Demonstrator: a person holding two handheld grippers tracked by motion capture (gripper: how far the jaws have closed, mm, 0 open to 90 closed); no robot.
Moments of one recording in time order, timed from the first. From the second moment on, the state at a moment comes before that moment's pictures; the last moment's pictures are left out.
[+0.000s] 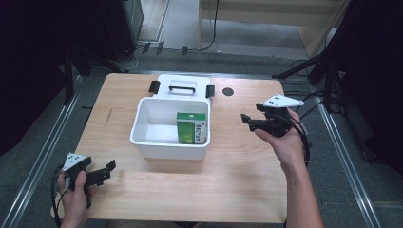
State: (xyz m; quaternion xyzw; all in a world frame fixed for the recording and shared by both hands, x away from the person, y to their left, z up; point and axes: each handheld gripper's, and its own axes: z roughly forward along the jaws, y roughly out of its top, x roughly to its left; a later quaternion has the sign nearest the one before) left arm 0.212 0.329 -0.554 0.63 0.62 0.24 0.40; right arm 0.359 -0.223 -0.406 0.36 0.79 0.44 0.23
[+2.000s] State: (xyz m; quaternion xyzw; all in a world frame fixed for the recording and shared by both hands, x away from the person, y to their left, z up) left arm 0.213 0.328 -0.554 0.63 0.62 0.24 0.40; right arm 0.223 -0.358 -0.542 0.49 0.65 0.49 0.32
